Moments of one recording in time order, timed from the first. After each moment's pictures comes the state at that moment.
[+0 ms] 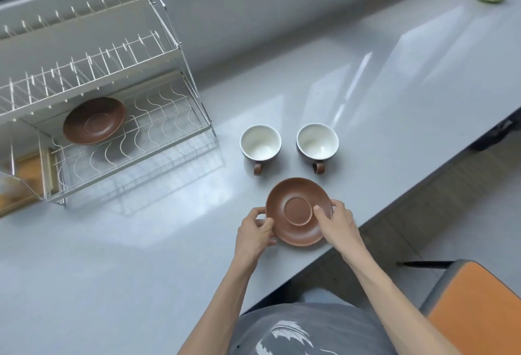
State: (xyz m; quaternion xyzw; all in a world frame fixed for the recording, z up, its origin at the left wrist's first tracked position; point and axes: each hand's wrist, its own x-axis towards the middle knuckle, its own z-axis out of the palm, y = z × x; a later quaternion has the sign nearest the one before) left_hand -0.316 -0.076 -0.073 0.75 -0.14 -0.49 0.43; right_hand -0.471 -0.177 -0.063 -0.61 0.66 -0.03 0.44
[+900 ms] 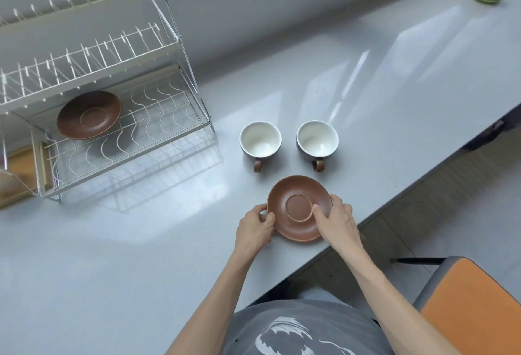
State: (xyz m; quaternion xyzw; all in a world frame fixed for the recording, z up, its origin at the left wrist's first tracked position) left_hand -0.308 -0.081 -0.077 0.78 -0.22 -0.48 0.34; right_hand -0.465 -0.173 -0.060 -0.66 0.66 0.01 0.37
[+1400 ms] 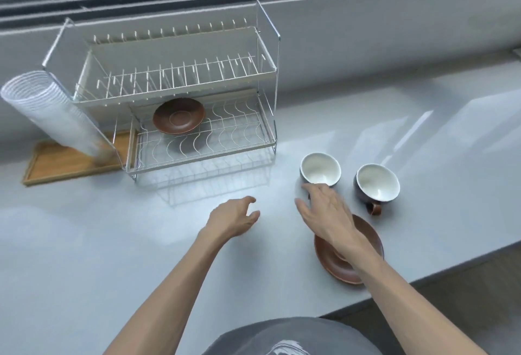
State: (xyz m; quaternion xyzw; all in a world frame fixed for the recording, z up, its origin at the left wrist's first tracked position) left_hand -0.170 -0.032 -0.024 0.87 -0.36 -0.32 0.09; right_hand -0.328 -0.170 -0.007 -0.89 0.40 0.01 0.21
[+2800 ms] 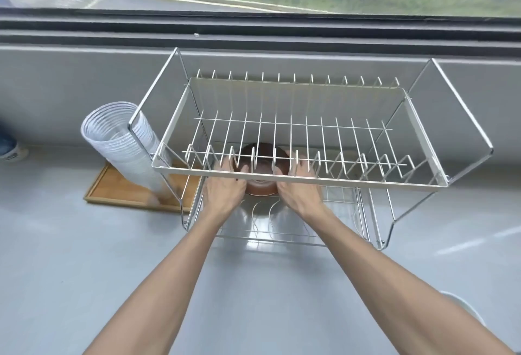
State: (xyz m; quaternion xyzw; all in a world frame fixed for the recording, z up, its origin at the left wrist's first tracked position) left_hand 0.112 -0.048 -0.022 0.95 -0.09 -0.10 0.29; right_hand 0.047 -0.201 -0.047 -0.94 0.23 0.08 0.23
